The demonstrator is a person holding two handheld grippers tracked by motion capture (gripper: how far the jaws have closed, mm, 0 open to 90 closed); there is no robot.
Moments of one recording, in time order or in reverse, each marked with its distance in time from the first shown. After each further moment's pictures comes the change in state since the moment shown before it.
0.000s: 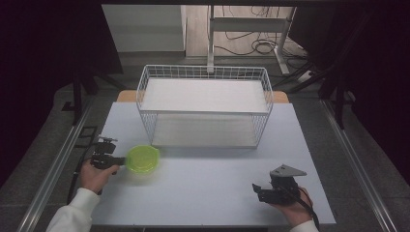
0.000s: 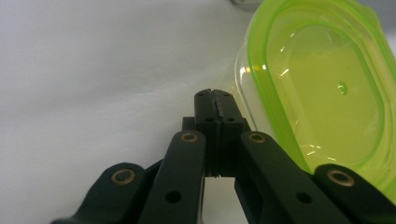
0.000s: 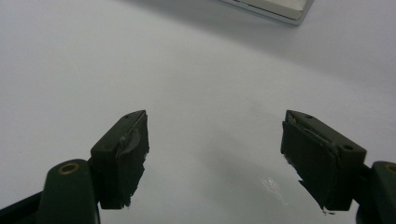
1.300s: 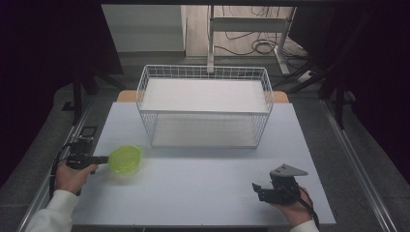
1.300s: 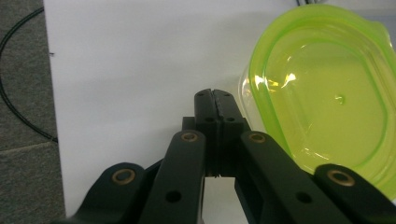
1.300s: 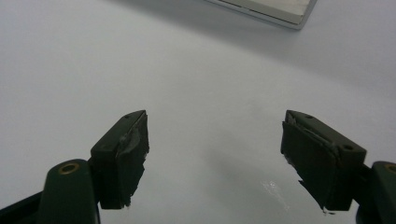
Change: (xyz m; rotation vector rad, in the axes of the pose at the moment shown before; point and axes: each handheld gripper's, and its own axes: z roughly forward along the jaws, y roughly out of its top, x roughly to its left) left arm 0.051 -0.011 -0.037 -0.037 0.078 -0.063; right arm -0.001 0.001 -0.002 -0.014 0.016 0.006
